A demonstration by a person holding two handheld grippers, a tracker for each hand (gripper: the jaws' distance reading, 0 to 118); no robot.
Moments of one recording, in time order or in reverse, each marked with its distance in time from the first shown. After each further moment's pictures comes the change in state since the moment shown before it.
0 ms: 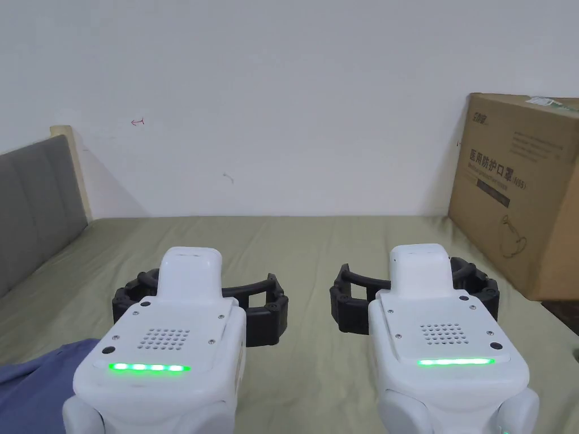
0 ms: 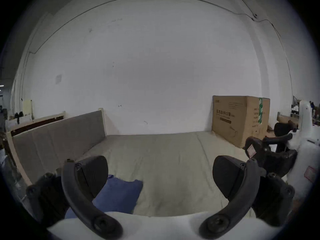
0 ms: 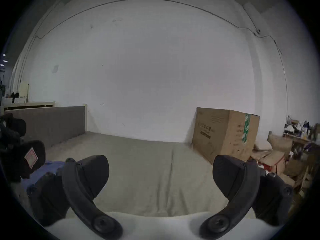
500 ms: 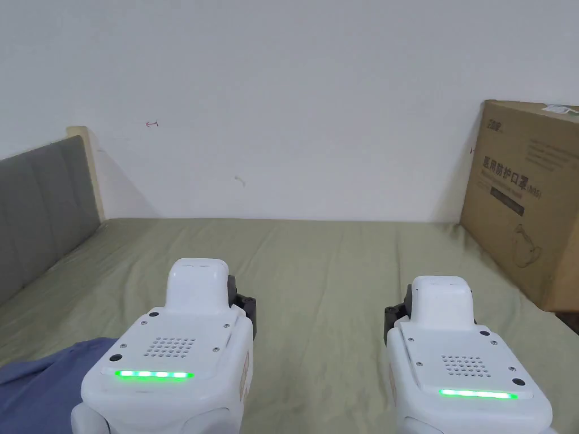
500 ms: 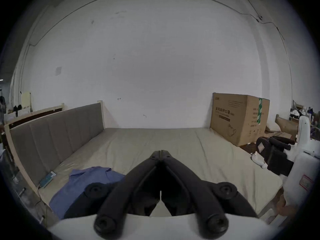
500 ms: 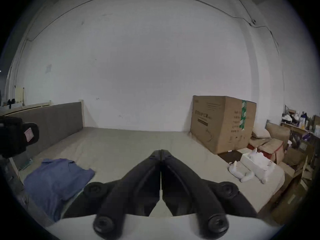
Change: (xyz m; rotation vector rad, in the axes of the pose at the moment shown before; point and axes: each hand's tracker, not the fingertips) left arm -0.008 -0.004 0.001 -0.028 -0.013 0.046; right arm -0.003 -0.019 0.003 -0.068 0.010 -0.055
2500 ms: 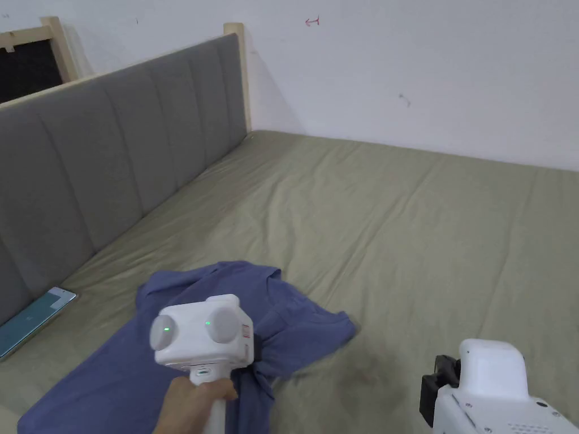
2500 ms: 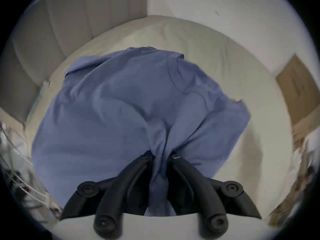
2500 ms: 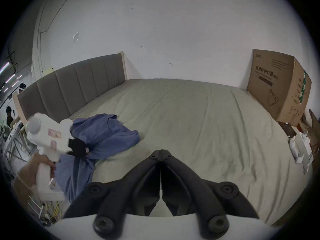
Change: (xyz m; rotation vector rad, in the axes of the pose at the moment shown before) left arm -0.260 -0.184 -0.200 -0.880 0.259 0.464; right arm -0.146 -0.100 -0.100 -0.440 0.369 0.029
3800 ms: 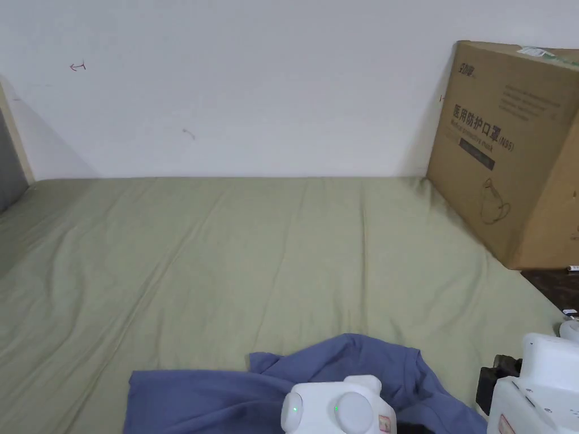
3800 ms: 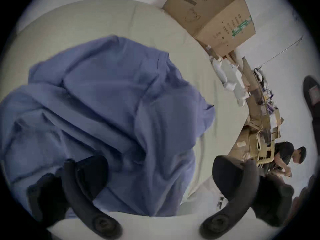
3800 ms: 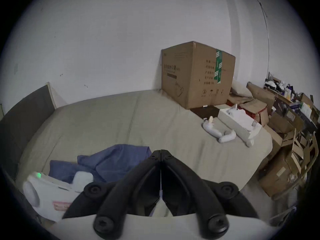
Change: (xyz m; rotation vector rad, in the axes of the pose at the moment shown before) left arm 0.394 -0.218 0.022 -0.281 -0.557 -0.583; right arm 0.242 -0.025 0.149 0.075 -0.539 -0.277
